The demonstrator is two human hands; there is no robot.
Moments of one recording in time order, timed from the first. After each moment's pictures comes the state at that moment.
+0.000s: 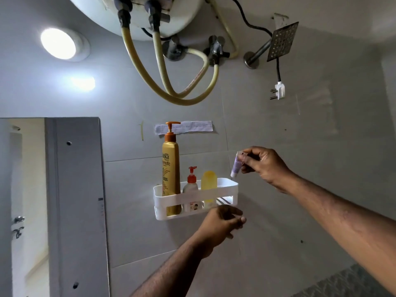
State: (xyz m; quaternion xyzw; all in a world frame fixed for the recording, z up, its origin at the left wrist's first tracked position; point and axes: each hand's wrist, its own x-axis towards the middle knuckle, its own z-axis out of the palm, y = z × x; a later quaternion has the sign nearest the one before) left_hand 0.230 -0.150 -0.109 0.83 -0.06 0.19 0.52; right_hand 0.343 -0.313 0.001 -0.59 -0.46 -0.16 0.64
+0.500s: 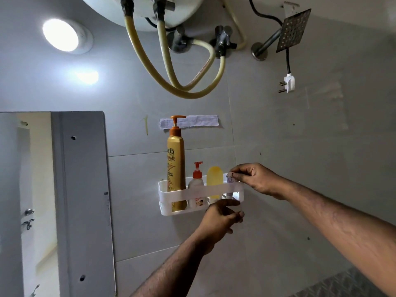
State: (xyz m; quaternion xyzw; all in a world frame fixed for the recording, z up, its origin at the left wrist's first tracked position) left_hand 0.237 -0.133 -0.113 0.82 -0.03 0.20 0.54; right_hand 0.347 -0.288 -0.025 -0.73 -0.48 -0.05 0.48
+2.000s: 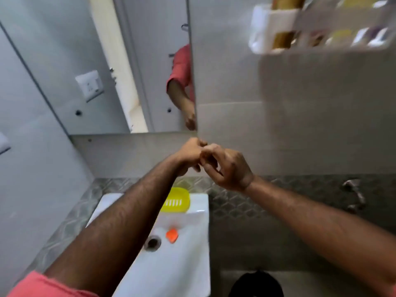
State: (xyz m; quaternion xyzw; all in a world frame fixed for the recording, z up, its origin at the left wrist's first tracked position) left_hand 0.031 0.032 -0.274 0.83 0.27 0.11 0.47; right_hand 0.139 -0.087 -0.321 -0.56 -0.69 -0.21 0.40
